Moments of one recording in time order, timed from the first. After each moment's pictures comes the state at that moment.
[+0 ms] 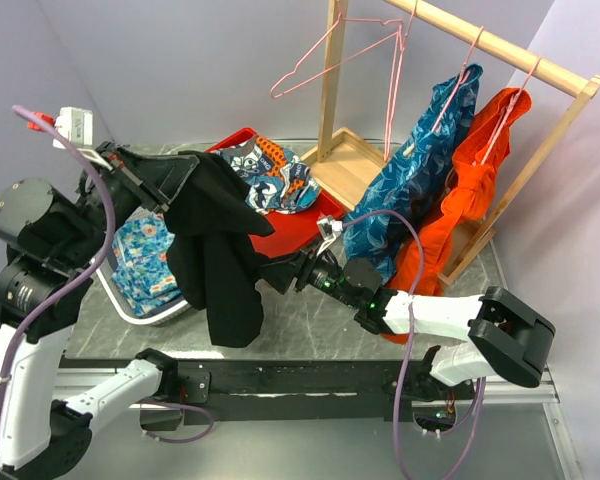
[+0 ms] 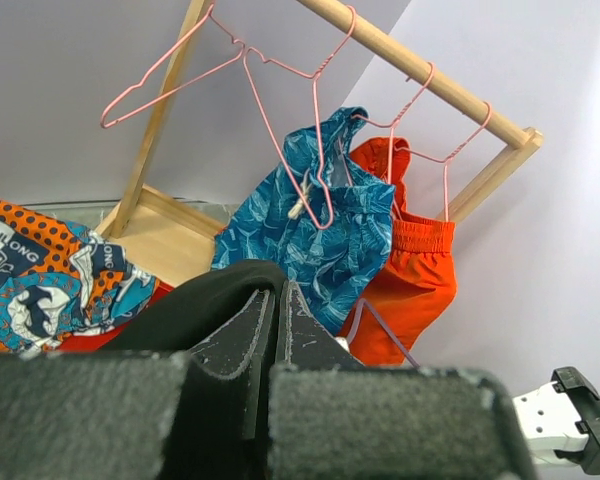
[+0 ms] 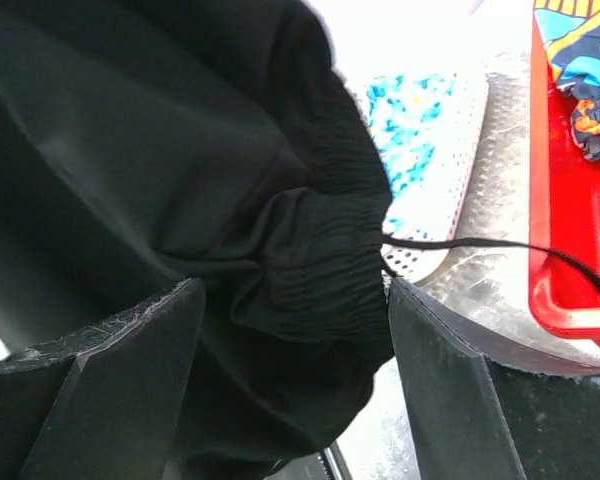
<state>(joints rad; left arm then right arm) -0.40 0.92 1.64 -0.54 0.20 -0.56 0.98 1.34 0.53 0.93 -0.05 0.77</state>
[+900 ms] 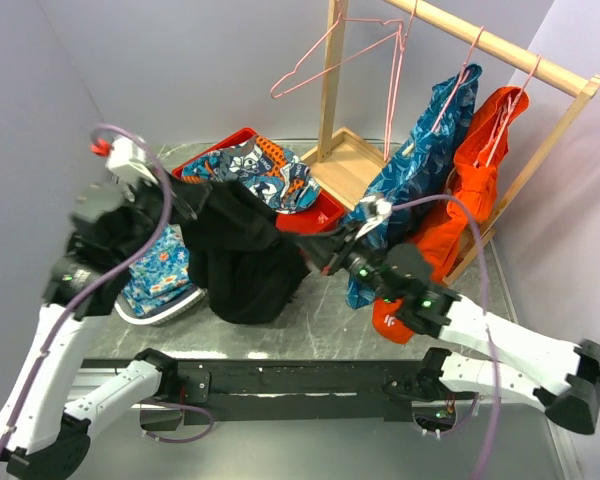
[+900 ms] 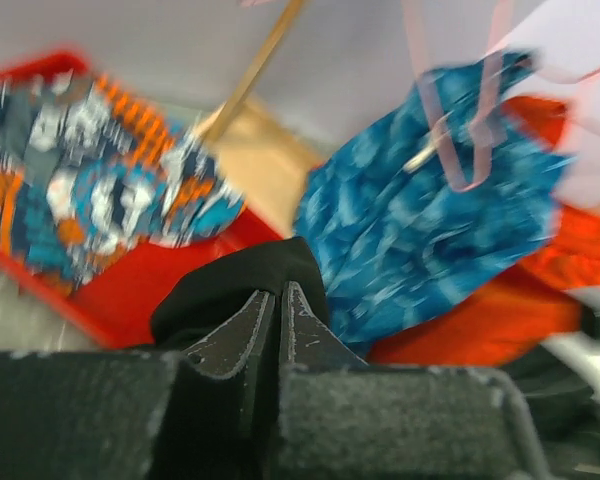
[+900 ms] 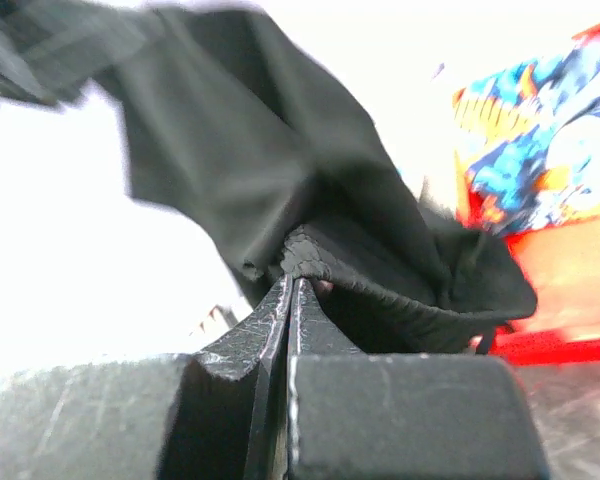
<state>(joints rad) -0.40 0.88 1.37 -0.53 0.04 -0.58 0.98 0.94 0.72 0.34 0.11 0.64</state>
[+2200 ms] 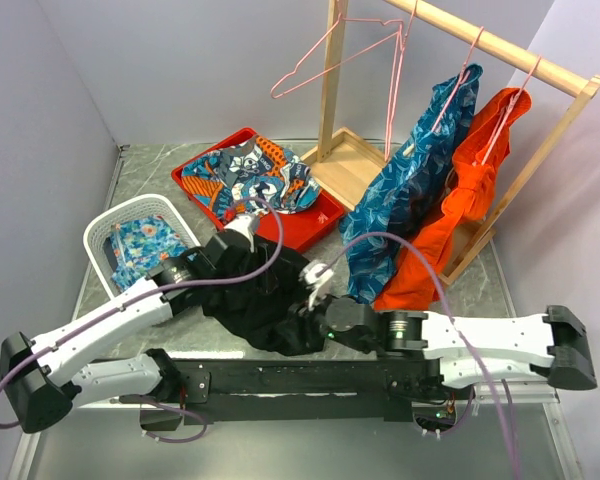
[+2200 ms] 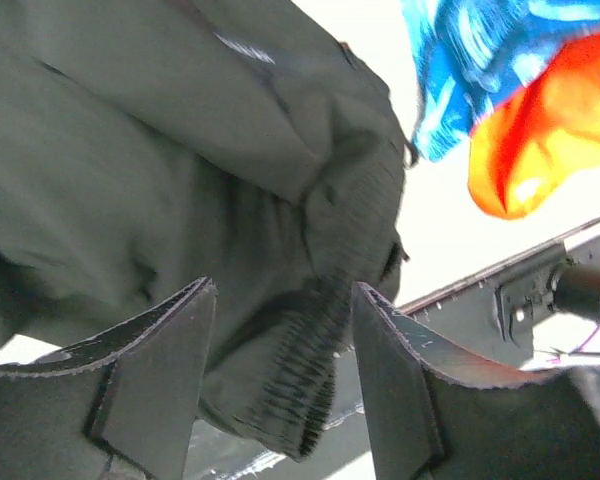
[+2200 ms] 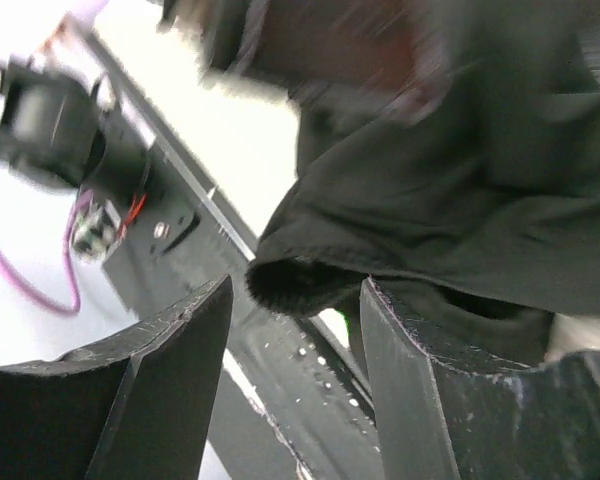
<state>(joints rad) -0.84 1.06 0.92 -0.61 -0.11 -0.71 1.38 1.04 0.67 -0.05 0.31 0.53</state>
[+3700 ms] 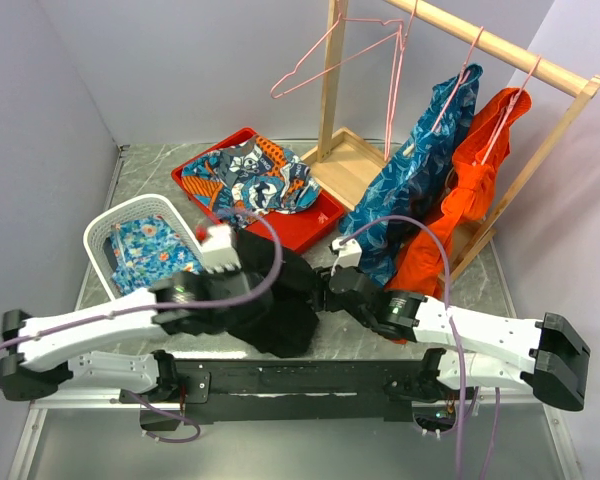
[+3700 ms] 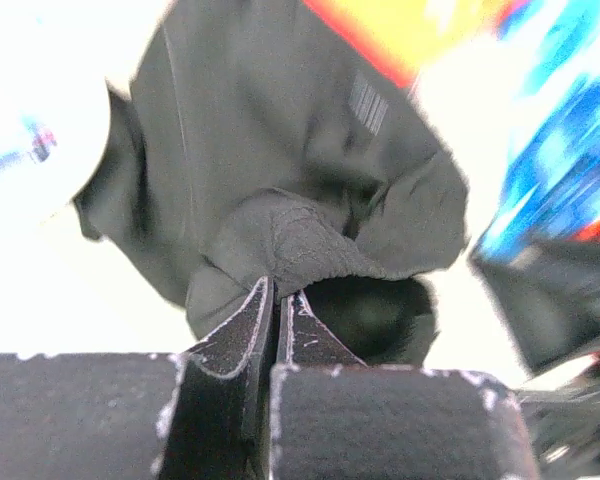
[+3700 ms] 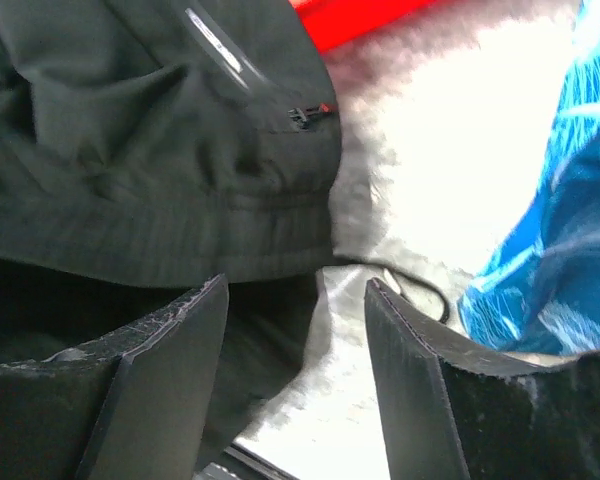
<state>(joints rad) -1.29 1.10 1.06 -1.09 -0.78 -1.31 1.08 1.07 0.63 -0.21 0.44 0.61</state>
